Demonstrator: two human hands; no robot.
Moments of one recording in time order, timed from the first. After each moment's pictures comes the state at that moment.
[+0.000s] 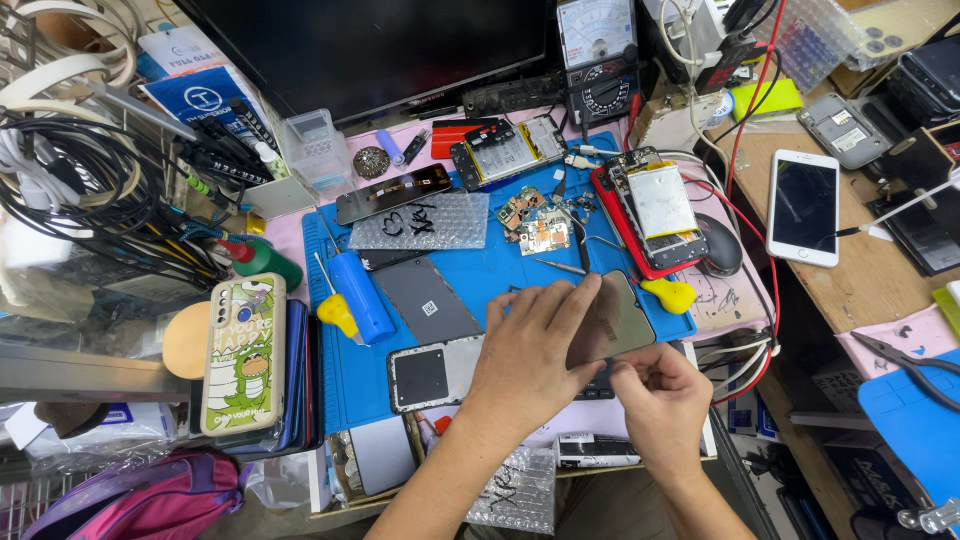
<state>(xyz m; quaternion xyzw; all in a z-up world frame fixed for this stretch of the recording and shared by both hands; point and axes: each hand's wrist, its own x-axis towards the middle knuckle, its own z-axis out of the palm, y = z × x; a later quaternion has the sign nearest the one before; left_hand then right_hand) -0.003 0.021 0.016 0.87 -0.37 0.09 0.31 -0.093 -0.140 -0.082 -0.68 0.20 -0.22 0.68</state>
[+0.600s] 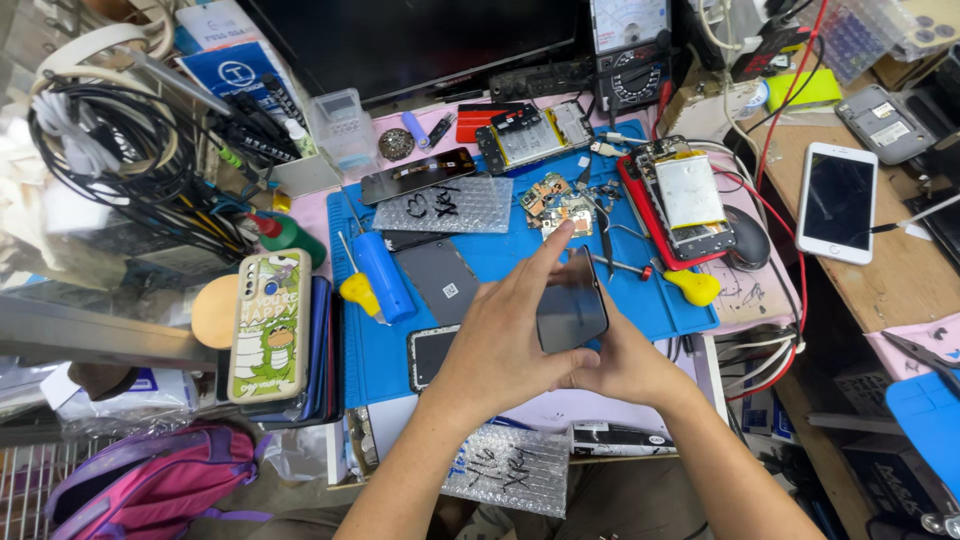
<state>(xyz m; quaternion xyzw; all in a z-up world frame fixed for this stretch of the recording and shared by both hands) 0.006 0.061 0.047 0.83 -0.31 -0.03 0.46 -0.026 -0.136 -0.064 -0.77 -0.19 0.00 0.61</state>
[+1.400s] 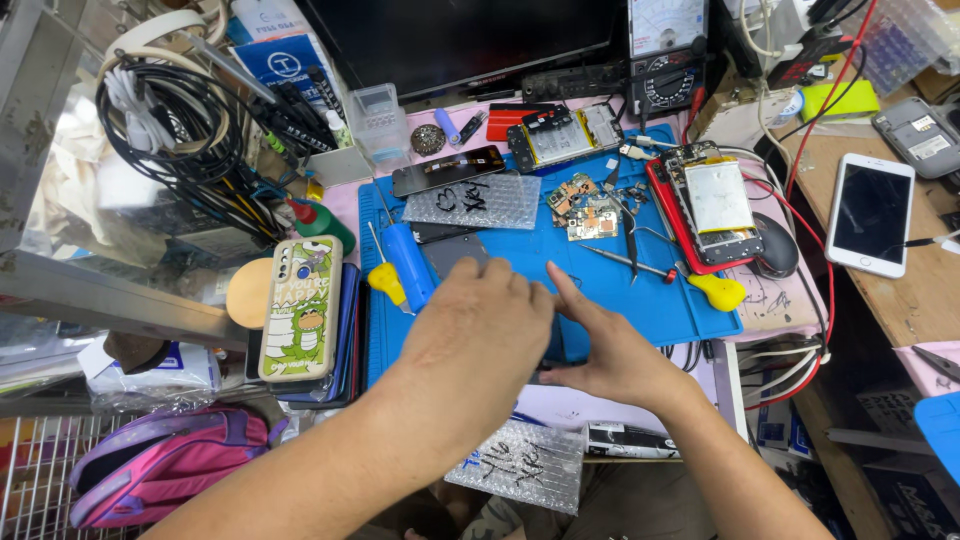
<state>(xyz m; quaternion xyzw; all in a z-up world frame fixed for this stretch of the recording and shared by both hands) -0.005 0.090 0.149 0.89 -0.43 -0.08 -0.09 -0.021 -0.102 -0.018 -0.85 -0.16 0.08 0.50</state>
